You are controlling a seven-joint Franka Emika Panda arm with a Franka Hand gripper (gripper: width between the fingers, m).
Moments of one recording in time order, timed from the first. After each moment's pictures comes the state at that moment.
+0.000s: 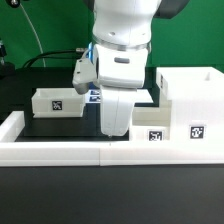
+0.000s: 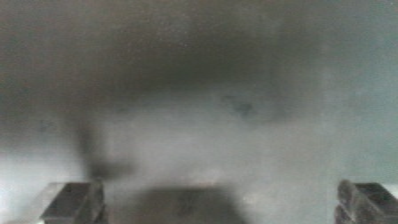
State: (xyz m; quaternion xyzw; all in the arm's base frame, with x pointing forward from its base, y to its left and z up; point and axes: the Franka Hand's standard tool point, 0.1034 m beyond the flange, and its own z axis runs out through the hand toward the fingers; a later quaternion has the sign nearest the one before) arm 0.557 -0.039 0.024 -0.68 -0.72 0.12 0.05
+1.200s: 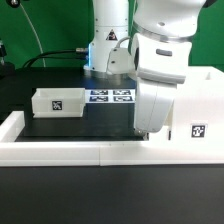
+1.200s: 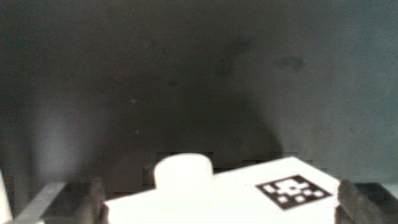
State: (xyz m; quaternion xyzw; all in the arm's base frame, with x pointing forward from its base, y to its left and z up) arm 0.583 0.008 0.038 -0.72 -0.68 0.15 0.04
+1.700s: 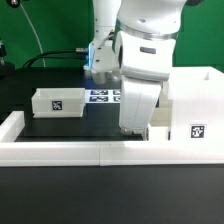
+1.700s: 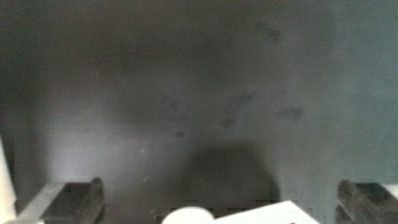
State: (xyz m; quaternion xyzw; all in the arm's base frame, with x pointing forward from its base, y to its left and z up) arm 0.573 -0.014 0.040 -0.72 -0.68 0.16 0.05
